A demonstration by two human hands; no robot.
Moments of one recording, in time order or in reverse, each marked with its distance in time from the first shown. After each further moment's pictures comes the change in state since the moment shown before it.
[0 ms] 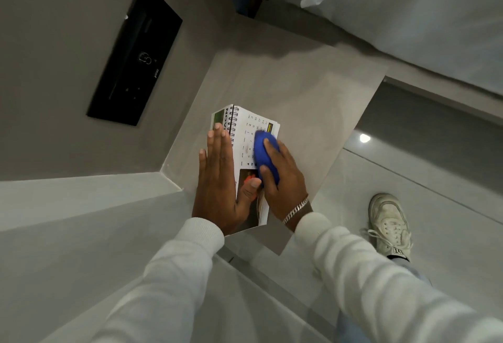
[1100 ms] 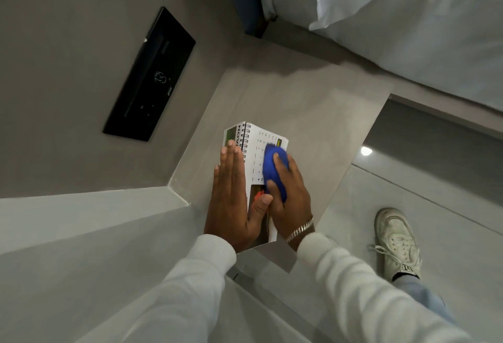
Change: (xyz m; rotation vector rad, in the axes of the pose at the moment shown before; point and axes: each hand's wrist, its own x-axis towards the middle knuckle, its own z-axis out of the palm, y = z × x) left_hand -0.001 -0.001 0.000 -0.102 0.002 0.018; right_hand -0.004 -0.002 0.017 0.038 0.127 0.008
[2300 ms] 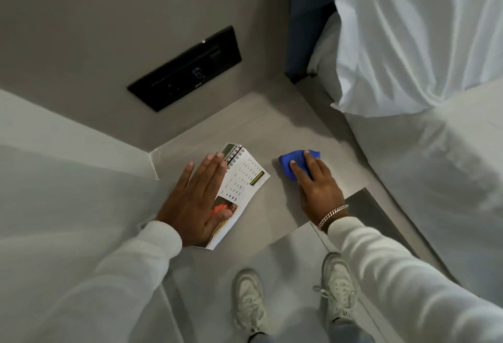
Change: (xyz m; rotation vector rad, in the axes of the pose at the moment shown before) left_hand 0.001 0.014 -0.001 0.473 0.016 -0.121; right_hand 0.152 0.000 -0.141 -0.871 -0.483 -0.591
